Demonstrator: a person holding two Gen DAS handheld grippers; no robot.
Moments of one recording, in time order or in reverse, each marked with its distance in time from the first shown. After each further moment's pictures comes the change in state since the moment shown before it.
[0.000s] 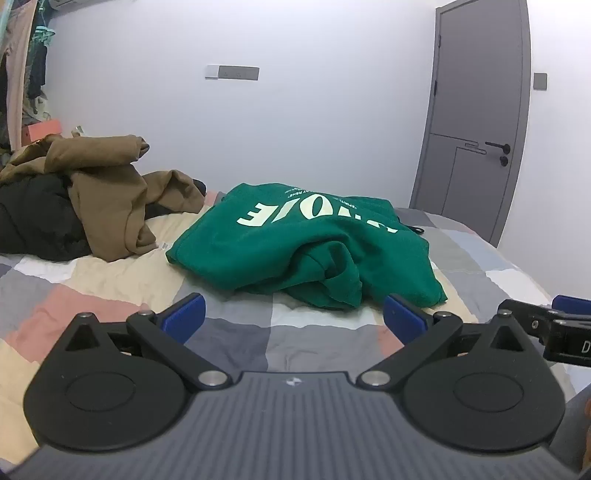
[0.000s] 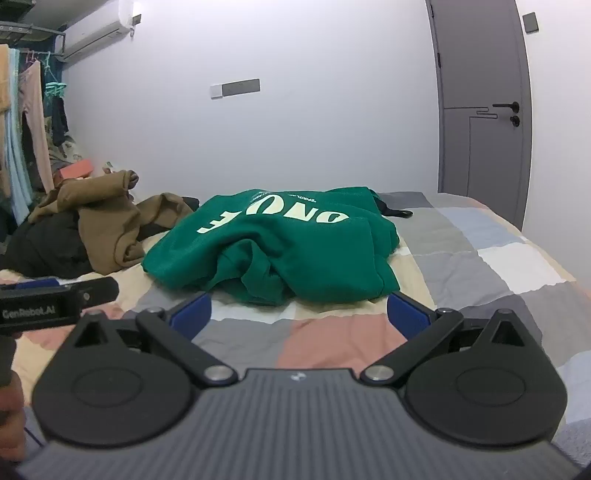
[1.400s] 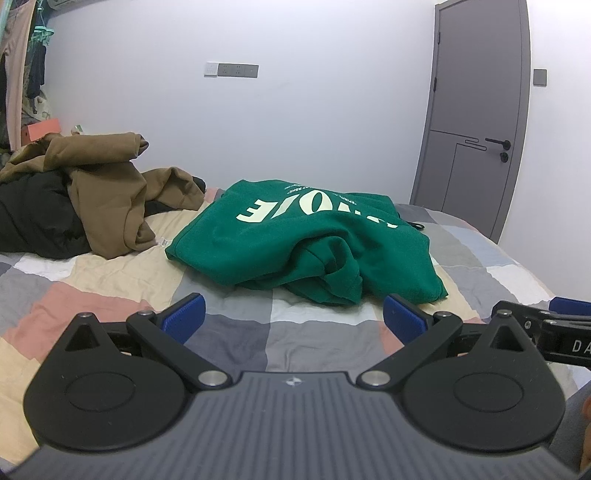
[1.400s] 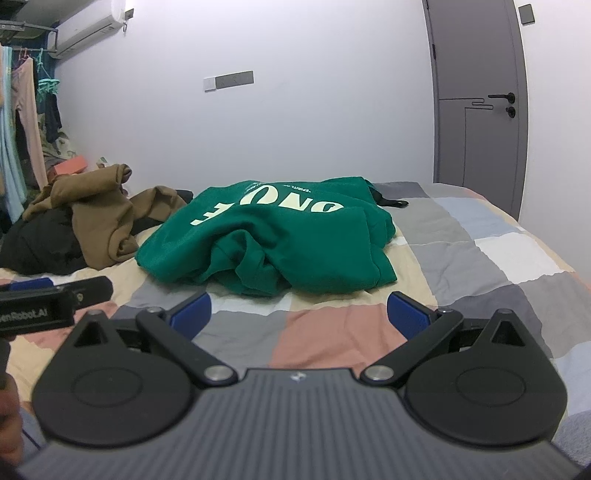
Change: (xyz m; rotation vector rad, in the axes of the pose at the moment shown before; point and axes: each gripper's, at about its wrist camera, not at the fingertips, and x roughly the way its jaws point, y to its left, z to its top) left arm 0.005 -0.003 -0.003 0.005 0.005 0.007; right arm 0.009 0.000 -0.003 0.014 0.026 -0.017
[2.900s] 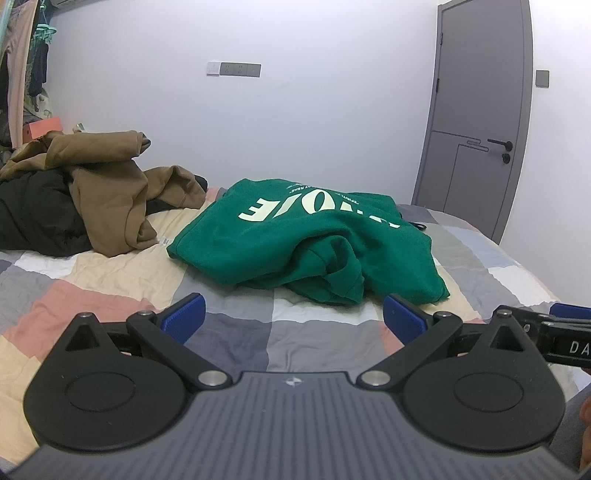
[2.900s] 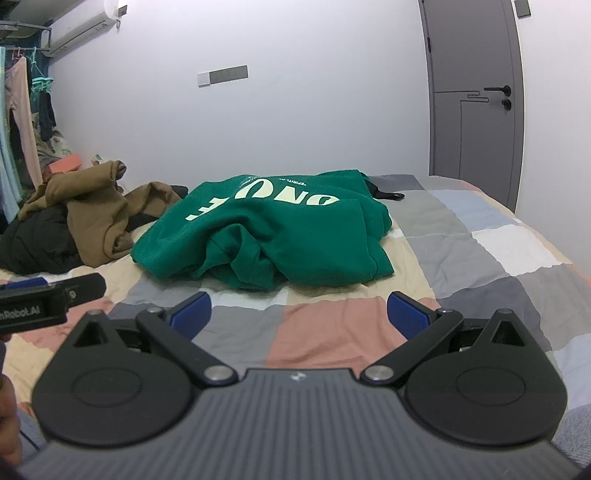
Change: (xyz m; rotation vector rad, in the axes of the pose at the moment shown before) left arm 0.000 0.001 -0.001 -0.001 0.003 0.002; right arm 0.004 -0.002 -0.003 0.013 0.018 -0.012
